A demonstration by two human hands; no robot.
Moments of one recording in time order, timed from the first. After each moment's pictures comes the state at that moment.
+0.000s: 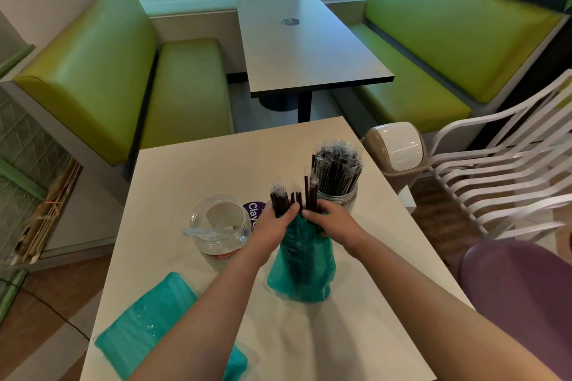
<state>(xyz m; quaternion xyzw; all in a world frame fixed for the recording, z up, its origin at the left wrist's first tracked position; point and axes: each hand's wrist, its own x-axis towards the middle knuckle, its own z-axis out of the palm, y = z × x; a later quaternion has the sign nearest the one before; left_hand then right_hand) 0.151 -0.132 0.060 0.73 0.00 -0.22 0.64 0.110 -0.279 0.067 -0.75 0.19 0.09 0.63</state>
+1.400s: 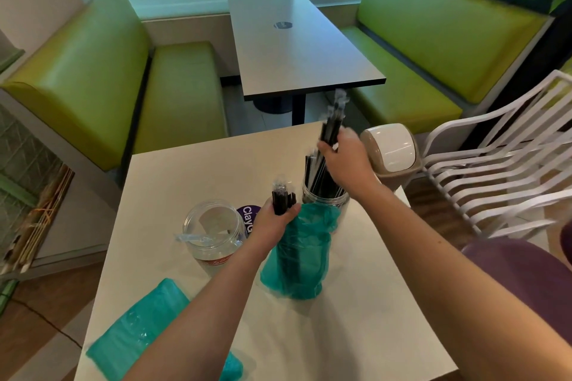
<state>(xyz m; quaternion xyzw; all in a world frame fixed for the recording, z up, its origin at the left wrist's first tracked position) 0.155 -0.144 0.073 0.79 -0.02 -0.20 0.58 0.155 -0.308 0.163 -0.89 0.15 -0.19 0.39</state>
